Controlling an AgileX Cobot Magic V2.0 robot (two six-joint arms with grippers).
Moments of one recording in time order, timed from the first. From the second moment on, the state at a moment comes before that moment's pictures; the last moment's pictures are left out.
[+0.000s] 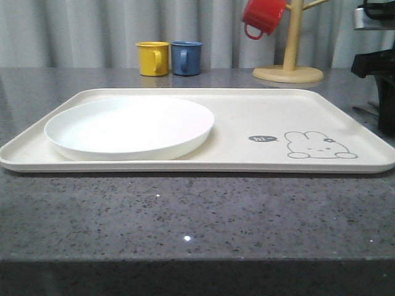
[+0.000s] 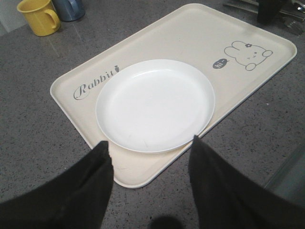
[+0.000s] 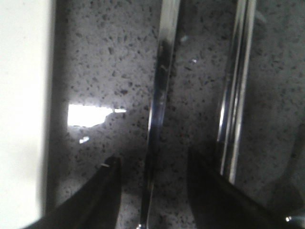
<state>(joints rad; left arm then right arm) -0.55 0.61 -0.79 -0.10 0.75 0.29 0.06 1.66 -1.25 0.03 0.99 0.02</state>
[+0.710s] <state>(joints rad) -0.55 0.61 -0.79 -0.10 0.75 0.29 0.09 1.66 -1.37 0.07 1.14 0.01</state>
